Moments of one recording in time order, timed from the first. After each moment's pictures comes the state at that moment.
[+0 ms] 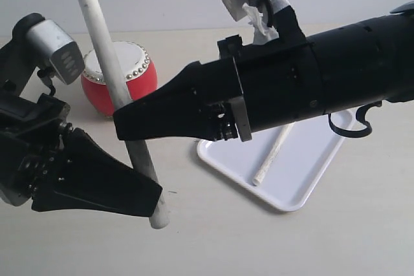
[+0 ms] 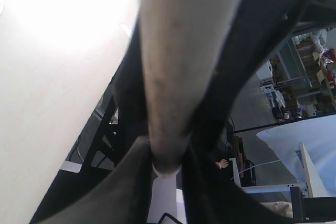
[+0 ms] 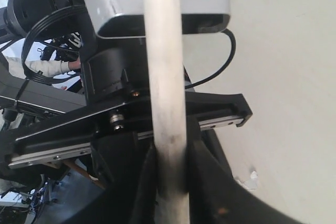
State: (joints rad) left arm -0.41 1.28 -0.65 -1.32 1.25 0.99; right arm 0.60 1.45 -0.79 1.64 1.07 -1.18
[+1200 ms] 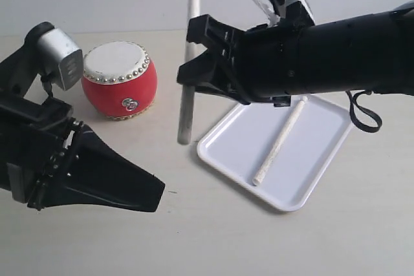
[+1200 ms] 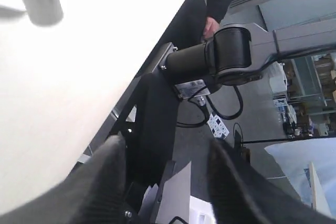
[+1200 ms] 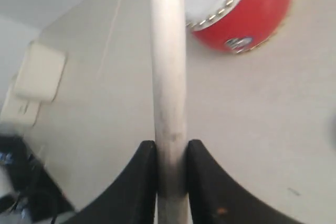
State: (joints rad) left arm -0.41 1.28 -0.65 -1.28 1.18 0.89; right arm 0.60 1.45 -0.79 1.65 0.44 -0.84
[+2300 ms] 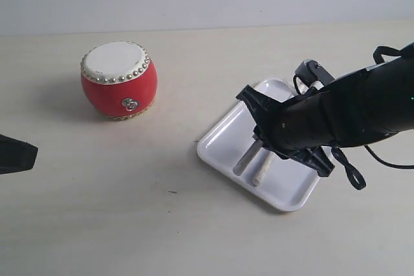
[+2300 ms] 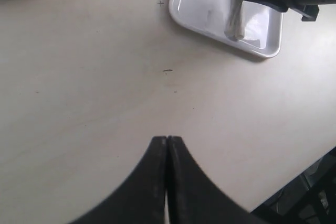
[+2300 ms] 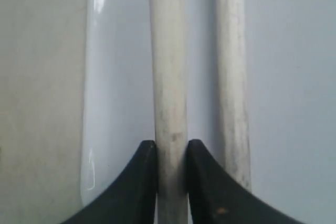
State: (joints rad) left arm -0.41 0.87 -0.65 -0.43 0.84 0.18; right arm 0.60 1.78 -0.74 1.75 -0.08 -0.50
